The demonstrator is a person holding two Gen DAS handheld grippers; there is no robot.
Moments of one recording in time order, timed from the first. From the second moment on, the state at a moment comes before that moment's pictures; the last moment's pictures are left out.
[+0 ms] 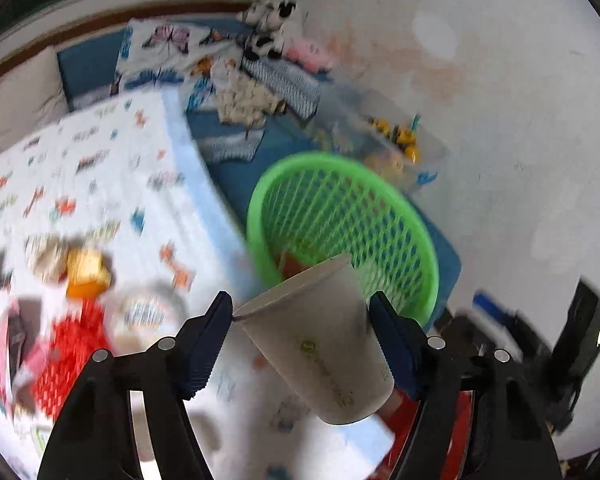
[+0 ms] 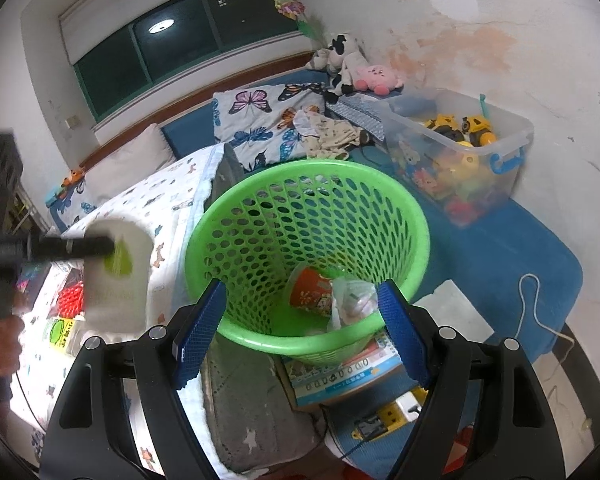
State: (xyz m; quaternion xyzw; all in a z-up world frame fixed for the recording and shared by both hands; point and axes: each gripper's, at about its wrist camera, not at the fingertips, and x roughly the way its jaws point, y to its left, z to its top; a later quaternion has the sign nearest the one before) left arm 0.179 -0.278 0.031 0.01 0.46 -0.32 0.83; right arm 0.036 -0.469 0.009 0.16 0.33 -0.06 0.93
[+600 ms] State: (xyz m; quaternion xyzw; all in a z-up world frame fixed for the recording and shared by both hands) left arm 0.190 -0.286 0.015 0.01 0.45 -0.34 0.83; right arm 0.033 -0.453 0.004 0.15 0.33 -0.04 0.93
